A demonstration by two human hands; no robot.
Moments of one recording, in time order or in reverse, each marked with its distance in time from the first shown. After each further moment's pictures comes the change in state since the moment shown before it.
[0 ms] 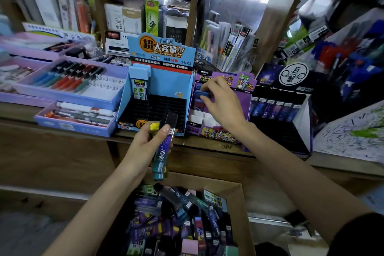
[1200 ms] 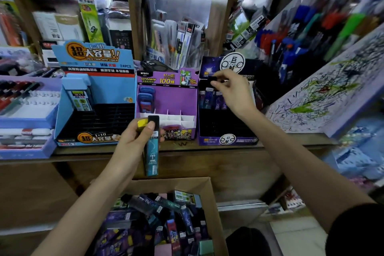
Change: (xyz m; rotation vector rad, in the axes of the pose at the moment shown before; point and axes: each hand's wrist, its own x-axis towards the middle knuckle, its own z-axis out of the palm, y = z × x) left_hand 0.010 -0.001 0.083 0.042 -0.170 0.053; right_hand -0.032 0.114 -0.079 0.334 0.217 0.369
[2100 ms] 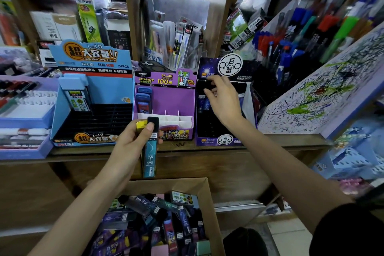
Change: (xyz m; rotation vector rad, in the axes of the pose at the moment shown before) left_hand -0.004 0.002 0.001 0.008 -0.011 -0.026; right_hand -0.015 -0.001 0.019 -0.328 0.004 -0.054
